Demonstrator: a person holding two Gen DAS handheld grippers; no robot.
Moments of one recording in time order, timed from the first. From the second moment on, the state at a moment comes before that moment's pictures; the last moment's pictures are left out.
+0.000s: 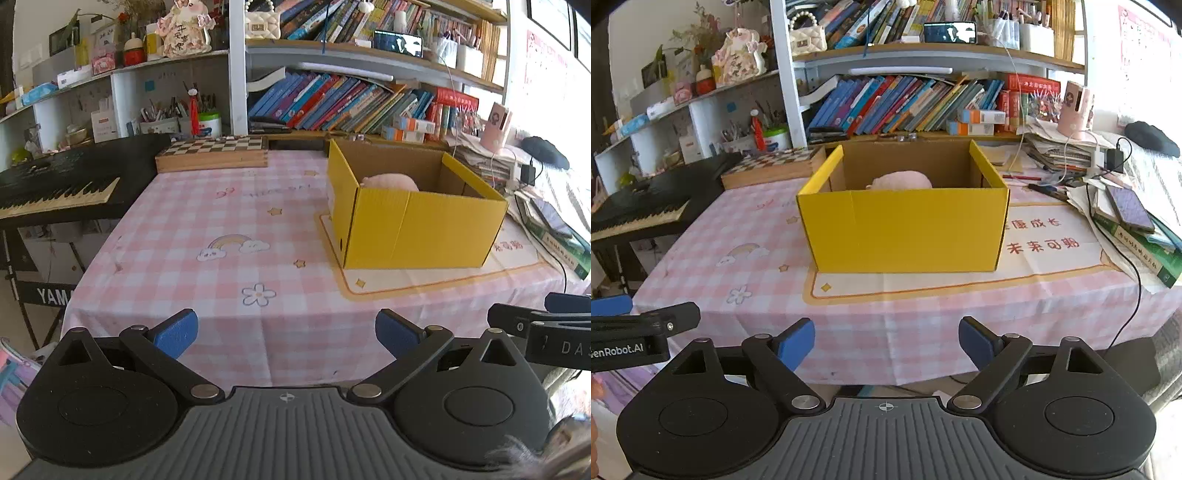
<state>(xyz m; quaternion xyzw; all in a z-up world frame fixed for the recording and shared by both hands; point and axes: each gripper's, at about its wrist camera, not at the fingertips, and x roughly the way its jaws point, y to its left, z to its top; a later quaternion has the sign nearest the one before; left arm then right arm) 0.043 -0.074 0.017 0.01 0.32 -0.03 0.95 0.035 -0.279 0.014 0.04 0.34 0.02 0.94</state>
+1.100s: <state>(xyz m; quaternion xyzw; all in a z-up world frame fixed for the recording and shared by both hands) 0.040 -0.073 0.010 0.01 0.34 -0.03 0.94 0.036 -0.270 0.007 0.03 0.37 0.02 0.93</state>
